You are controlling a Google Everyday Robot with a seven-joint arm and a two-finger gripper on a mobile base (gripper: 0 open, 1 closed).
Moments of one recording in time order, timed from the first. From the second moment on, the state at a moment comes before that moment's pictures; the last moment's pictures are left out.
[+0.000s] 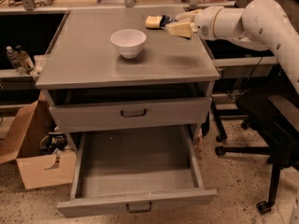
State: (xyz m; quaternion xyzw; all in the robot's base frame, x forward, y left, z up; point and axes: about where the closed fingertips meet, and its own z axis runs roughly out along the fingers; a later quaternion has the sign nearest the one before) arm 0.788 -0.130 0.950 -0.36 0.69 0.17 0.60
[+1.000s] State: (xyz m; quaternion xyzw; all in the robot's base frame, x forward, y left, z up) arm 0.633 -0.147 0.890 -0.44 0.69 0.14 0.56
